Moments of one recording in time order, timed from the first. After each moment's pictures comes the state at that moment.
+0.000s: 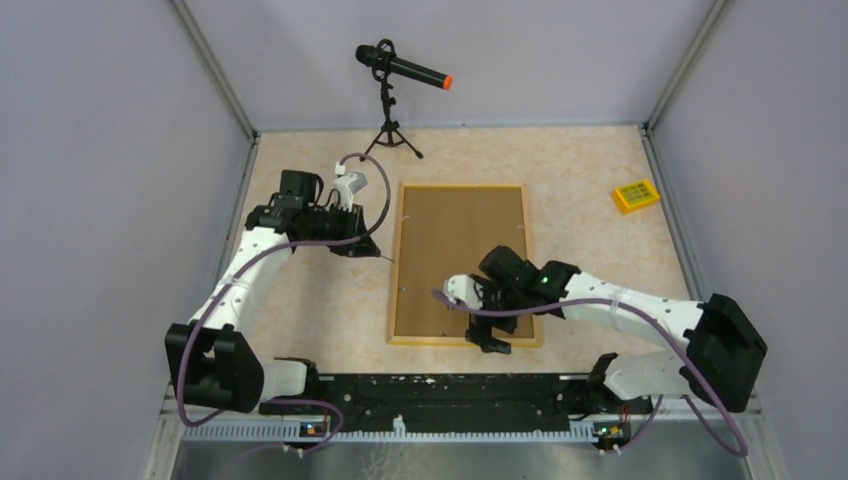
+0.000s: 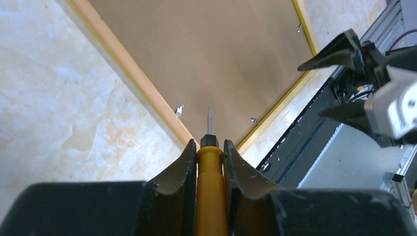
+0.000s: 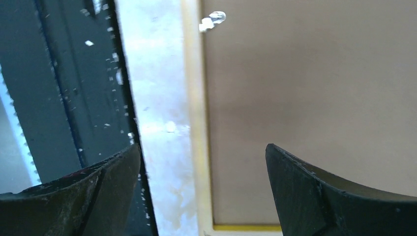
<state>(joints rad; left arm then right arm) -0.13 1.29 1.09 -0.77 0.76 0.09 0.88 1.25 0.82 -0.64 -0.34 -0.47</state>
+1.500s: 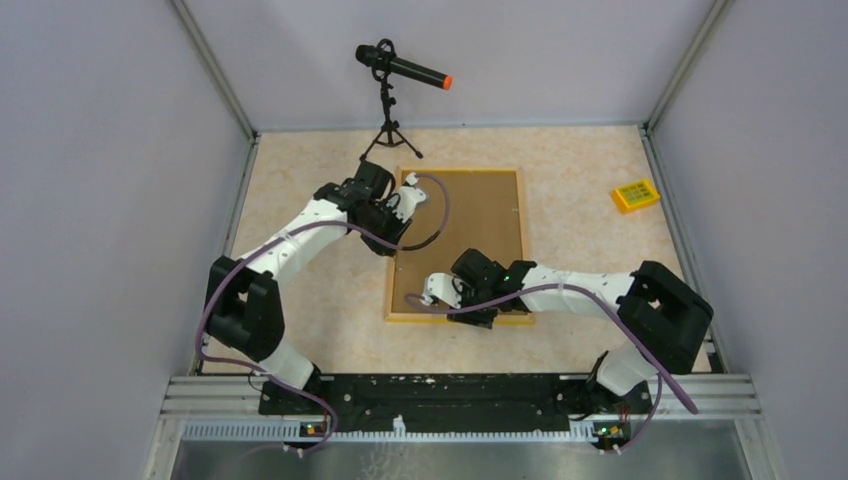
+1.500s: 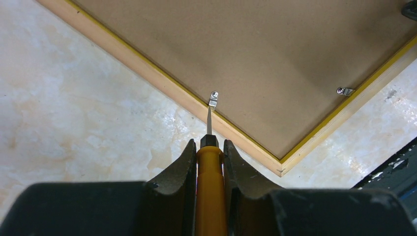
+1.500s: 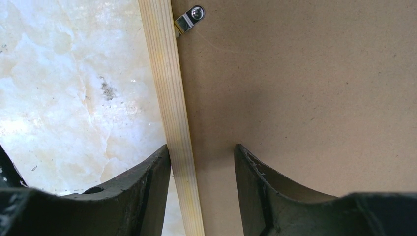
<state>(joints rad) -0.44 1.59 1.26 -0.80 0.26 0.36 0.96 1.53 0.83 -0.41 -0.07 -0.51</state>
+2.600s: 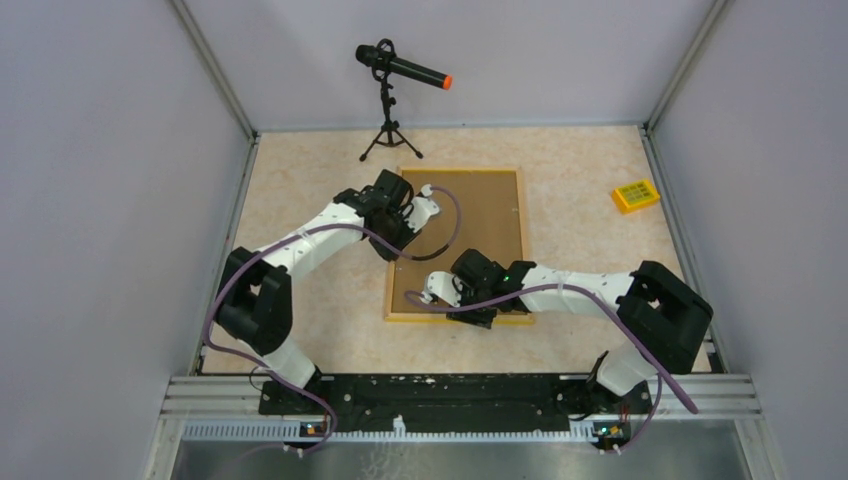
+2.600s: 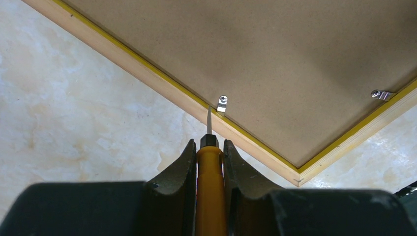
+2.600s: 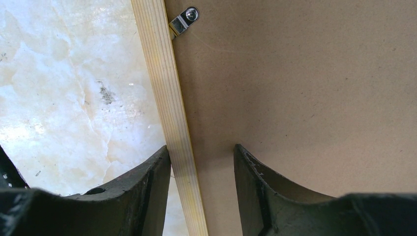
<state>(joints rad) -0.54 1.64 1.25 -0.76 0.10 0.38 0.97 1.54 0.83 -0.40 -0.06 -0.47</state>
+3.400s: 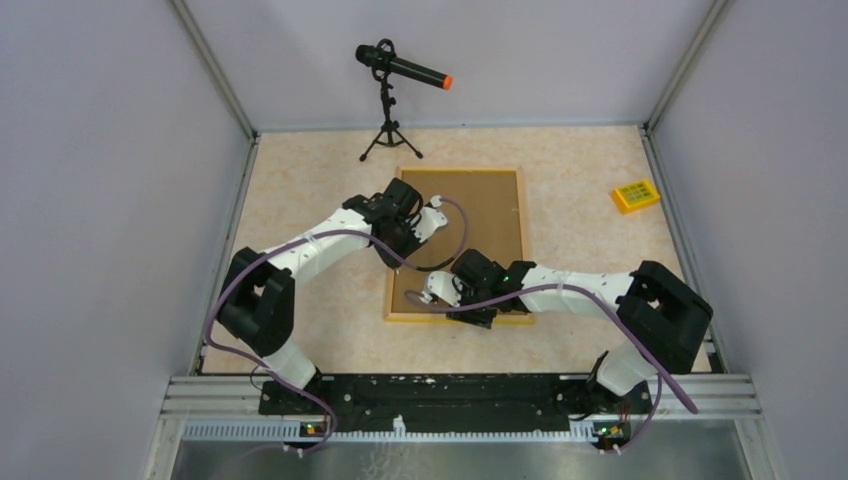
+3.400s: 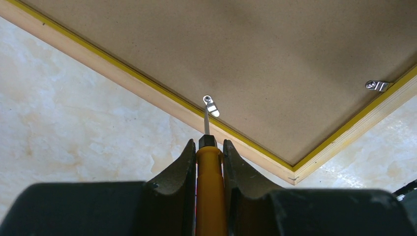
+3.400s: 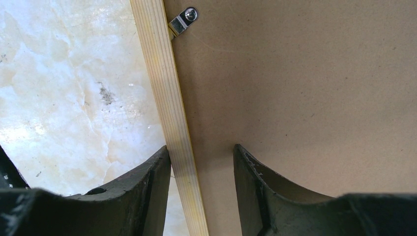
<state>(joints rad) -0.60 1.65 1.22 -0.76 0.07 0.41 0.97 1.54 0.83 -0.40 -0.05 -0.46</state>
